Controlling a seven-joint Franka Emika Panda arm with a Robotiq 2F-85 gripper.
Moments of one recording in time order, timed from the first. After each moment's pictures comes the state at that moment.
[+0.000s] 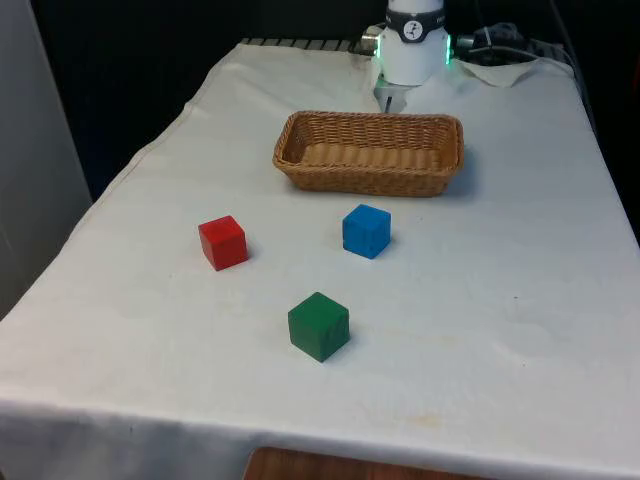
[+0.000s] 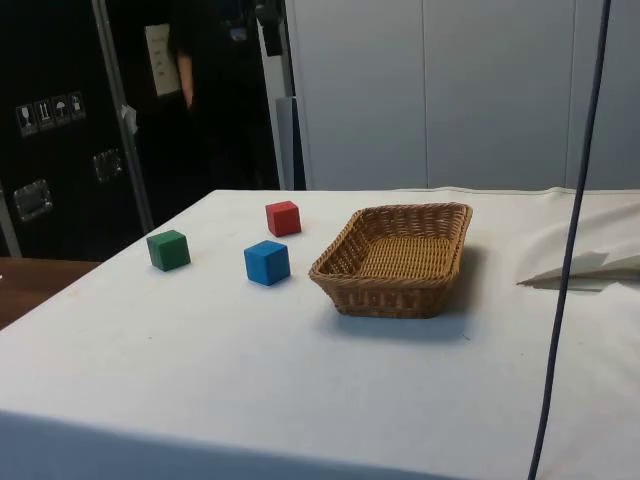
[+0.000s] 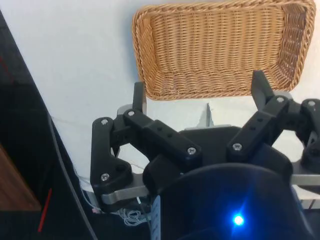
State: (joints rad) arm 0.03 0.05 -0.03 -1.86 0.03 1.85 -0.04
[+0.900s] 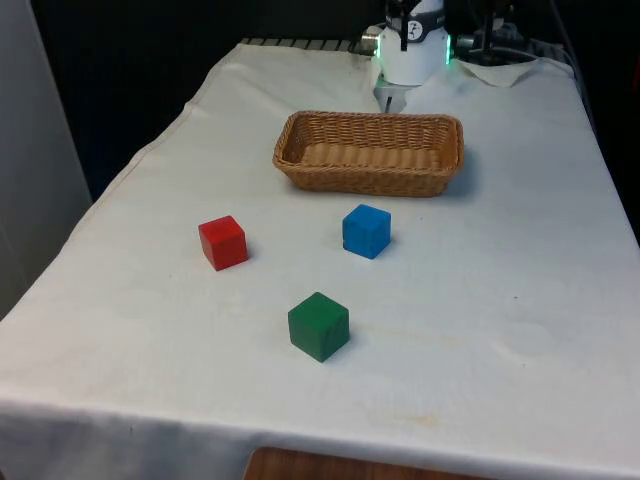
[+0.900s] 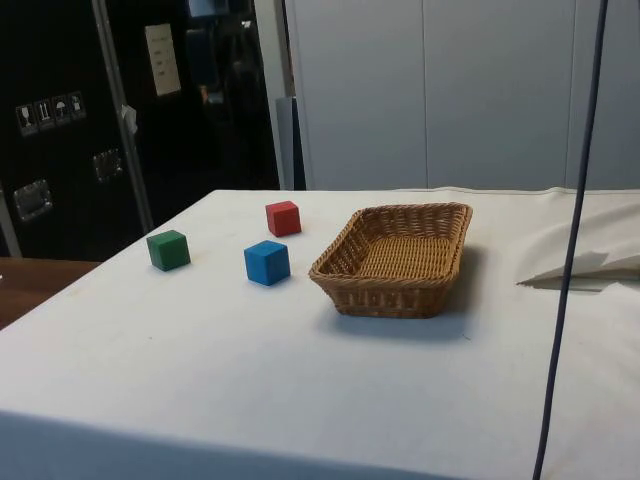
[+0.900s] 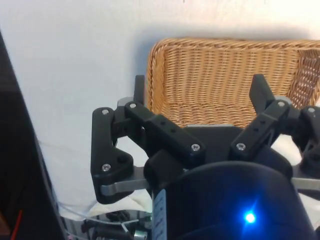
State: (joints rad) arm 0.04 0.14 0.05 -1.92 -0.03 2.03 0.07
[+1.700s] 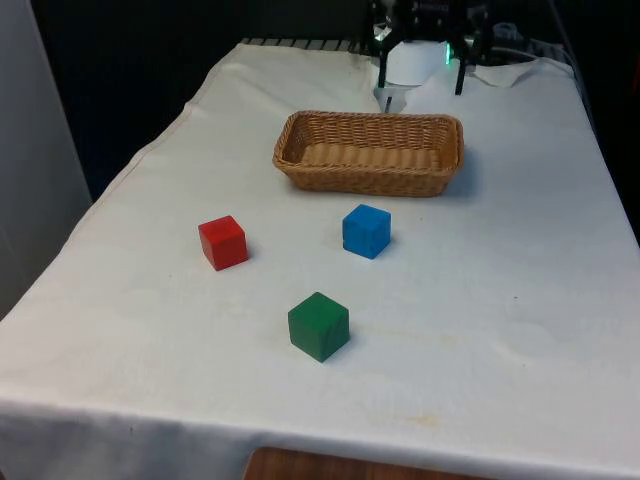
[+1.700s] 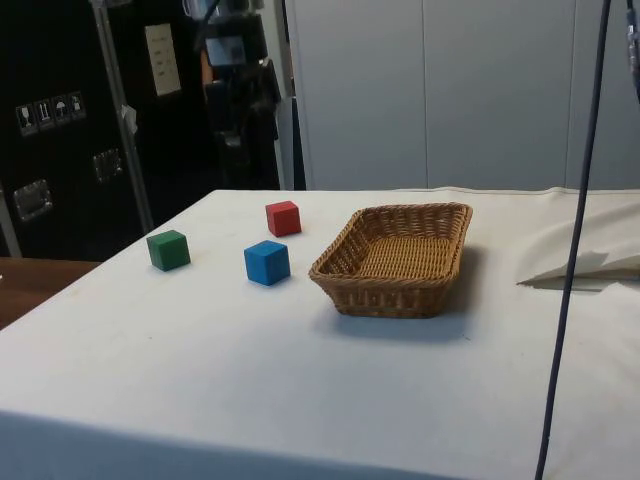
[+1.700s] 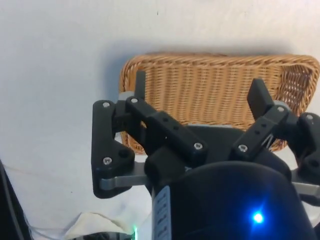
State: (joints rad) arm 0.04 0.17 0.04 -2.02 -0.10 2.16 0.16
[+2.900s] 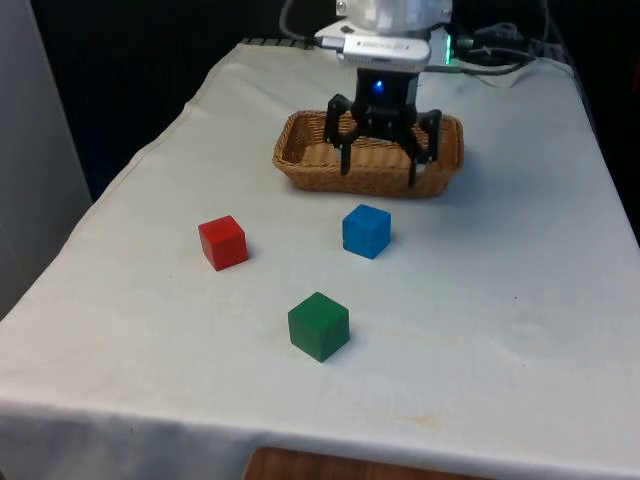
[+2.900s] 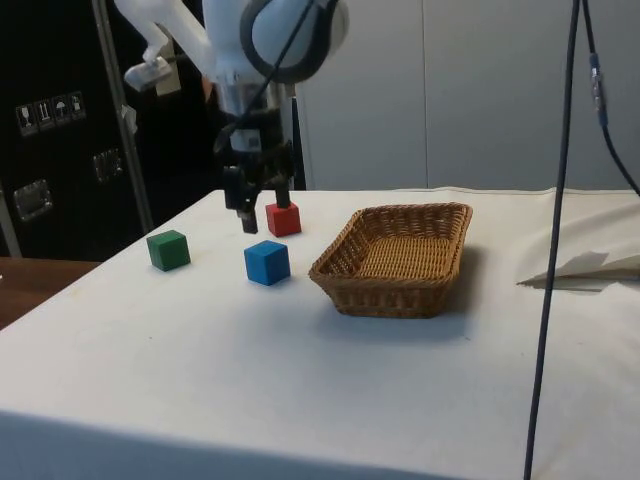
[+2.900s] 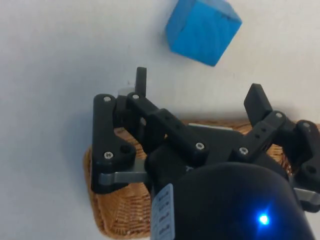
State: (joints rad) arm 0.03 0.37 -0.04 -2.08 -0.11 2.50 0.23
